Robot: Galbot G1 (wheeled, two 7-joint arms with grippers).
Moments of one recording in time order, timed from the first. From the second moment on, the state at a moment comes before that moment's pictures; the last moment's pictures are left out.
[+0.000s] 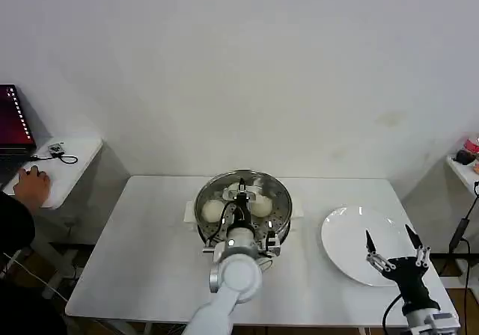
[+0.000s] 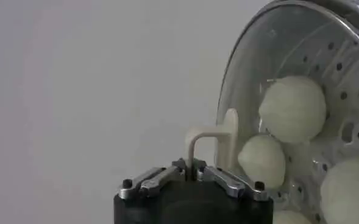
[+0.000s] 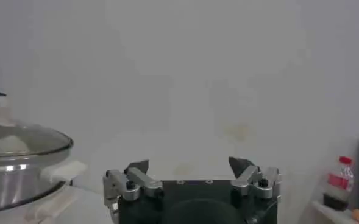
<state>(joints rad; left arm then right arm) 0.97 -1.60 0.03 -1.75 1.68 0.53 0.37 -1.70 1.36 0.88 2.13 0.15 0.12 -0.15</state>
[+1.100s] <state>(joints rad) 1.01 -1.59 0.03 -1.80 1.64 0.54 0.34 -1.70 1.36 0.87 2.12 0.15 0.13 -0.15</state>
